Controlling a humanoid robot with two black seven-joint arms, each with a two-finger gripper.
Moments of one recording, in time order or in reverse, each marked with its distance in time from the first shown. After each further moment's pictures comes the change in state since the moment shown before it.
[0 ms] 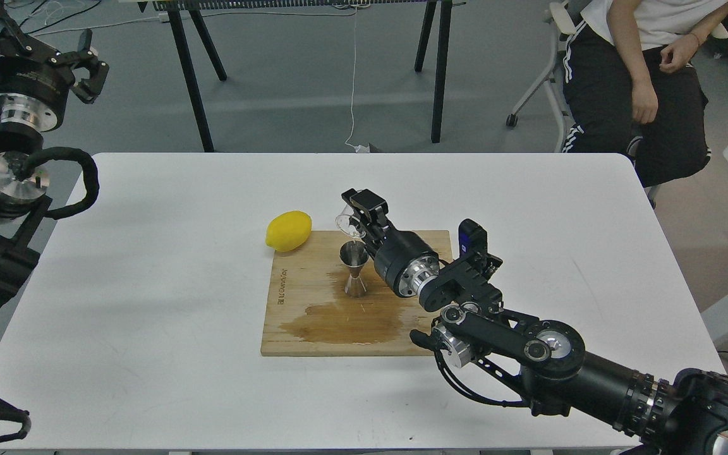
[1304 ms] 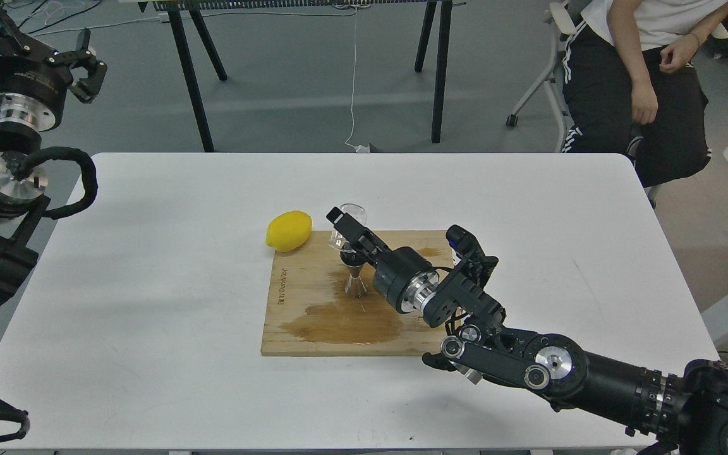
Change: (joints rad) left arm 0.000 0.002 0.000 0.000 0.000 -0.001 0.000; right arm 0.030 -0.054 -0.152 -0.007 -0.258 -0.011 0.026
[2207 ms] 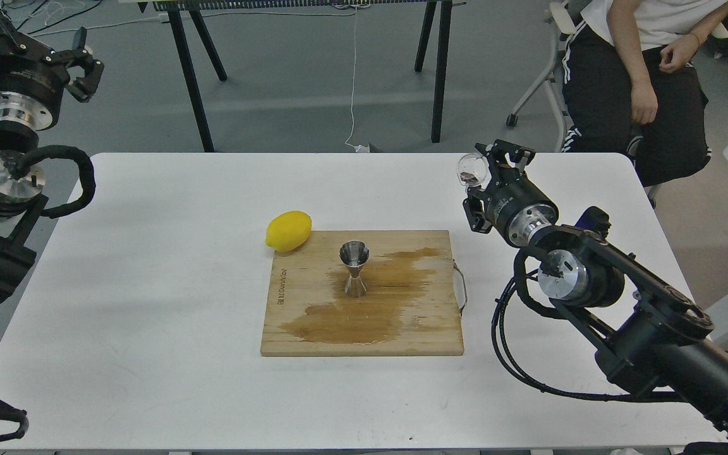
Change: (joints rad) left arm -0.002 0.002 -0.002 -0.002 -0.002 0.007 0.000; right arm -0.165 -0.189 0.600 0.169 0.894 0.020 -0.098
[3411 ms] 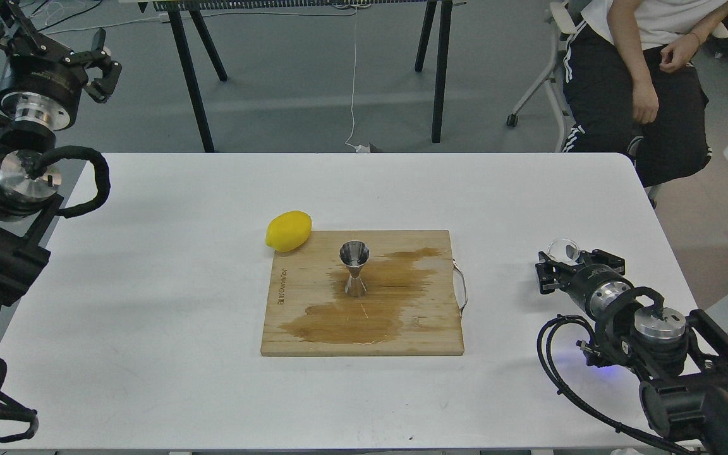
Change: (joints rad) left arm -0.008 -0.028 0.012 0.000 0.003 0.000 0.001; right arm -0.229 0.071 0.364 -0.394 0.596 0.243 -0.075
